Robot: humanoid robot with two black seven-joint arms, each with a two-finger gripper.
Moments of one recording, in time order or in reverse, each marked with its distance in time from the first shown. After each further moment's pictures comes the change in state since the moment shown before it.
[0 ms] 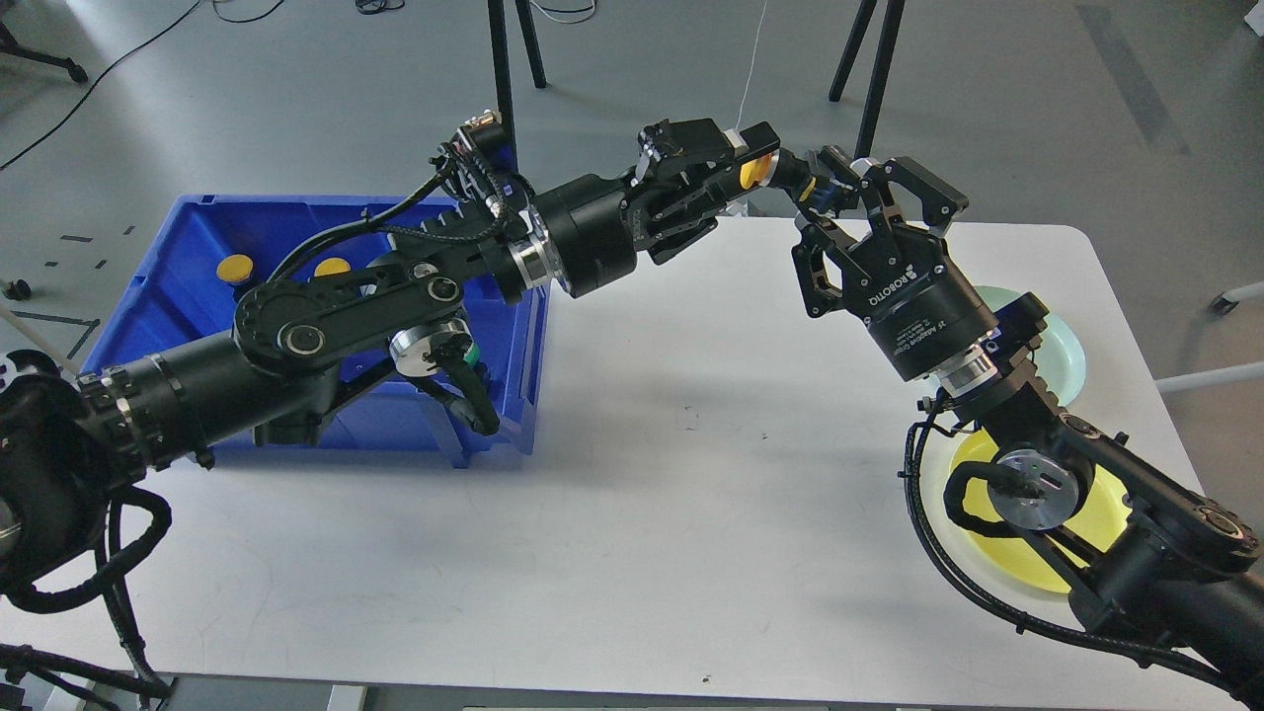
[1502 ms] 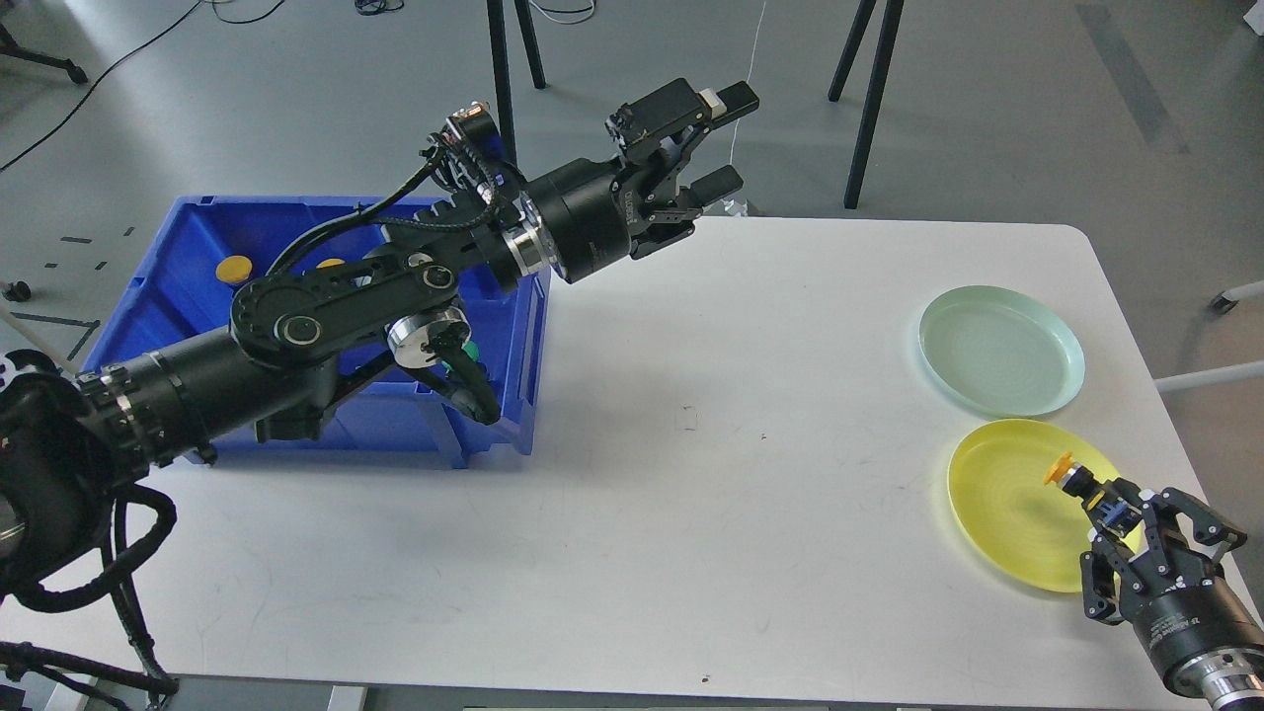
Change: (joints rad) left arm 0.000 -0.007 -0.029 0.022 -0.014 0.000 0.001; right arm -0.859 -0.177 0.411 0.114 0.018 -0.267 -0.111
